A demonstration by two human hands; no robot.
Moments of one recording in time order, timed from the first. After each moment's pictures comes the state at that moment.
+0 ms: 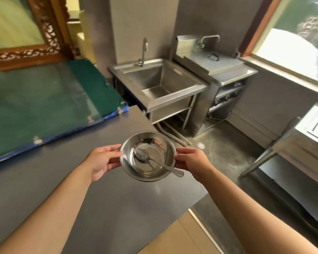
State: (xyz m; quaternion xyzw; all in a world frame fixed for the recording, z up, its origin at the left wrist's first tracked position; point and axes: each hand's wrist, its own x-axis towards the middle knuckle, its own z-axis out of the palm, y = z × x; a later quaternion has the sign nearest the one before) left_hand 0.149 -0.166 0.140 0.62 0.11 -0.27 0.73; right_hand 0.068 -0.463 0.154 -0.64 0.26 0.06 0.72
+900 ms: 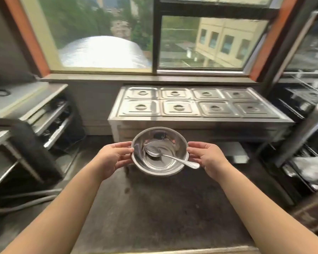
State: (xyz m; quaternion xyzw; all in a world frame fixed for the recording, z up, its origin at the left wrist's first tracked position) left_hand -0.098 -0.846 0.224 0.58 -0.24 -0.55 0.55; right_hand -0.393 -0.946 0.223 -0.47 0.47 -0.38 0.65
